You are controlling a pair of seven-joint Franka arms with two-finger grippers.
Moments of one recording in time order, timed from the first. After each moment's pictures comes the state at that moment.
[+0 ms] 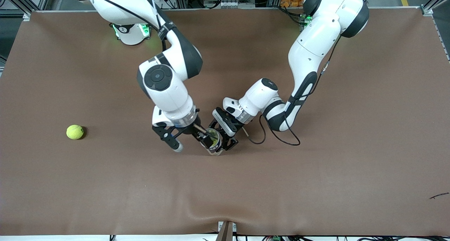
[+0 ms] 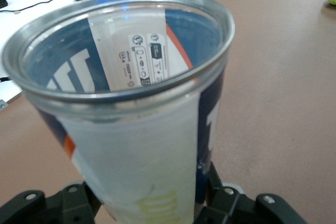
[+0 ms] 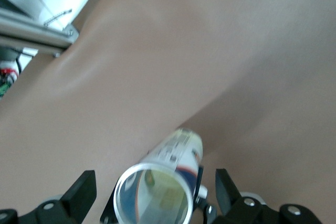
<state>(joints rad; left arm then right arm) -0.47 1.00 -0.21 -1.47 0.71 3.39 -0.27 0.56 0.63 -0.04 -1.28 0.05 2.15 1.24</state>
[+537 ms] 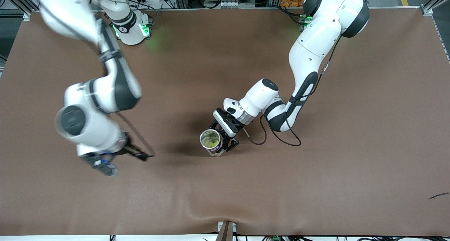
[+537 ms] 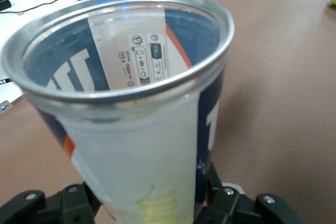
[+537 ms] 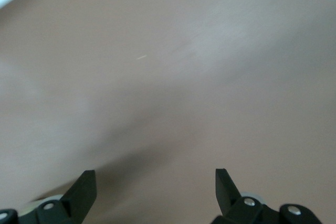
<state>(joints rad) -0.47 1.00 -0.20 -1.46 0.71 3.39 -0.27 0.23 0.60 -0.05 -1.34 0.04 1.94 0.63</state>
